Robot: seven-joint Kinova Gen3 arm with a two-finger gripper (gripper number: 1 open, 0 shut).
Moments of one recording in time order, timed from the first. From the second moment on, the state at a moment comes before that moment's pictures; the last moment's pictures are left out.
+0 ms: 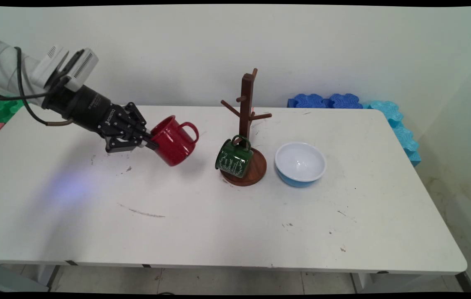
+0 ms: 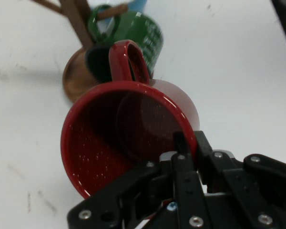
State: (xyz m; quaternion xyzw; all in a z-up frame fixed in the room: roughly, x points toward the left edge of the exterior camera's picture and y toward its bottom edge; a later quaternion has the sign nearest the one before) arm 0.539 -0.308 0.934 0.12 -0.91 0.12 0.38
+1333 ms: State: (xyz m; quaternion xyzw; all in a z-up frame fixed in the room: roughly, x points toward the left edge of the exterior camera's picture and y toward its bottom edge) arm 0.540 -0.352 0.887 0.07 -0.94 0.23 0.23
